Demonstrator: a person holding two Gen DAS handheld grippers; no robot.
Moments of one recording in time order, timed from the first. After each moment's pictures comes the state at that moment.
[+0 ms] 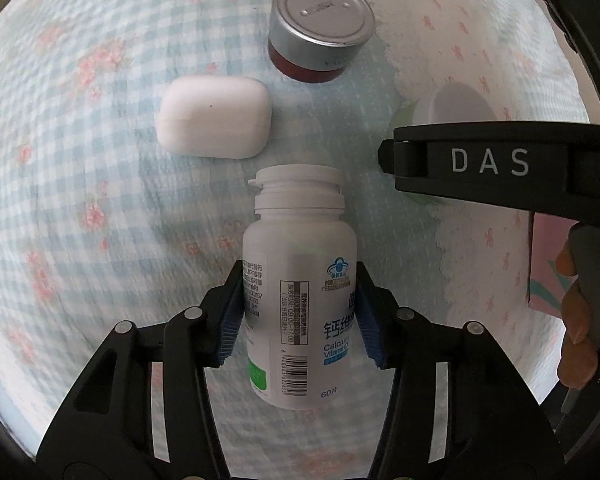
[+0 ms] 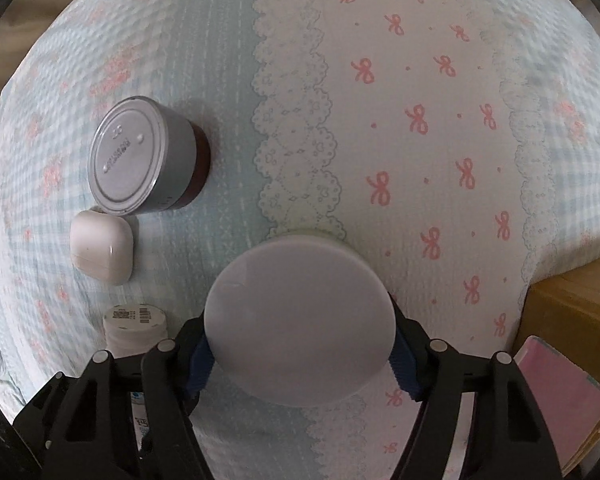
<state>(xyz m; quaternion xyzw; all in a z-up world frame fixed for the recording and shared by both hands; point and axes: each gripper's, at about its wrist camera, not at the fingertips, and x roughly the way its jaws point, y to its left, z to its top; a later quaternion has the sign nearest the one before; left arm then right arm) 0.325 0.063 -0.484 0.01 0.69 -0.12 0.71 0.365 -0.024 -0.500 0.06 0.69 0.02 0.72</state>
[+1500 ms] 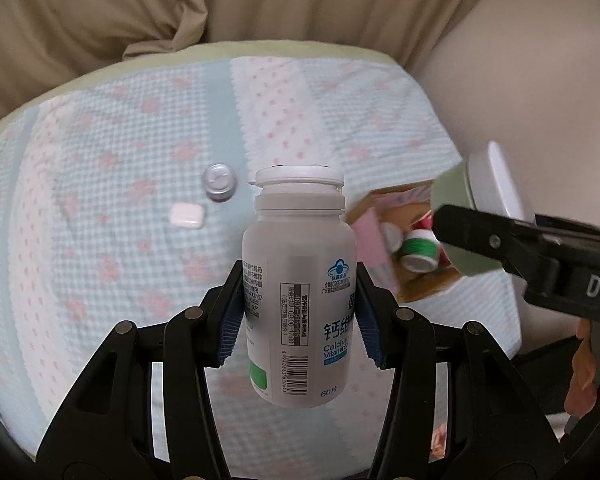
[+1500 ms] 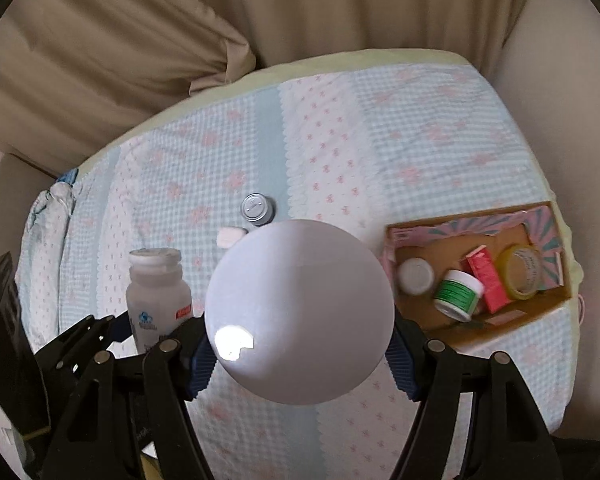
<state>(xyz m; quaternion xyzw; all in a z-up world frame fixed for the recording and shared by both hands) 0.212 0.011 -0.195 -0.02 0.54 -0.17 0.82 0.188 -0.112 -0.217 0.11 0.54 0.05 0.83</state>
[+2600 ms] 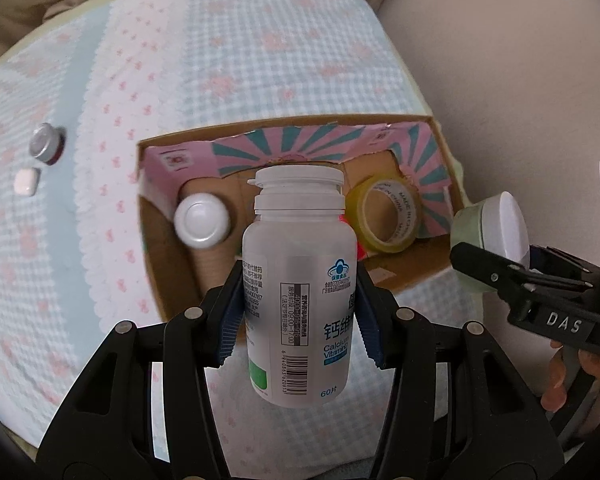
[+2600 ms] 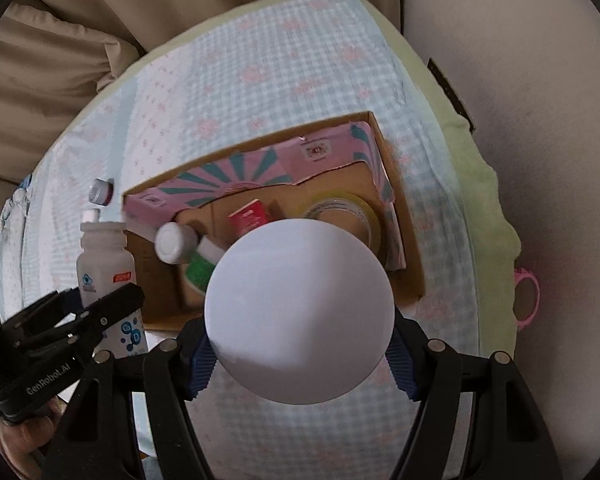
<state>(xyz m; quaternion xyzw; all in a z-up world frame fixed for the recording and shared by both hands) 0.223 -0.262 -0.320 -0.02 0.63 -0.17 0.76 0.168 -0.415 -0.343 0.13 0.60 0.03 0.79</state>
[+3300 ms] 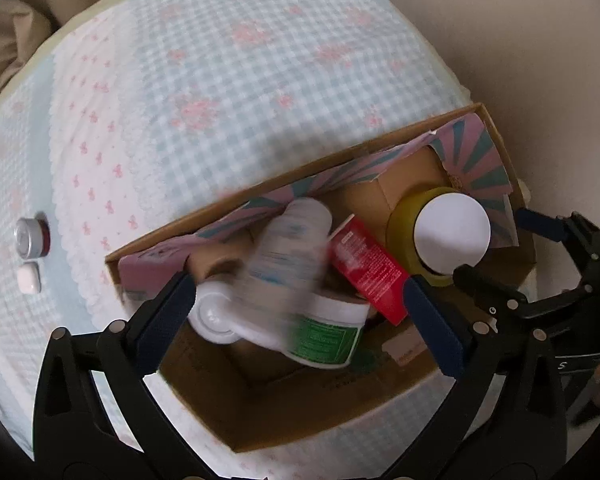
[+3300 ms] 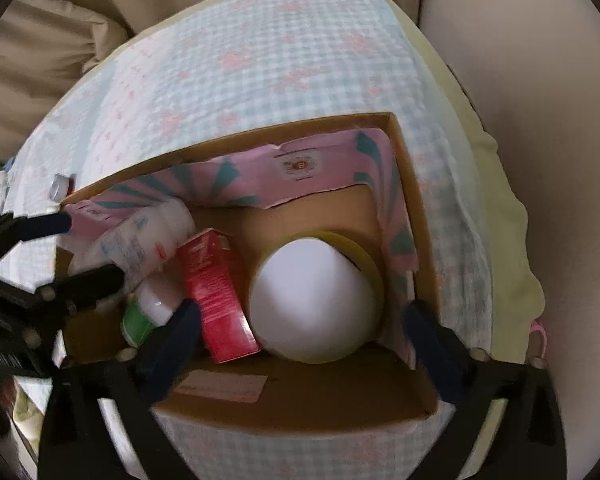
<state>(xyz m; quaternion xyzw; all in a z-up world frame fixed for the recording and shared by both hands) 0.302 -0.286 -0.361 0.09 0.65 -0.20 0.73 0.214 -0.423 -0.407 0.08 0.60 0.03 0.80</state>
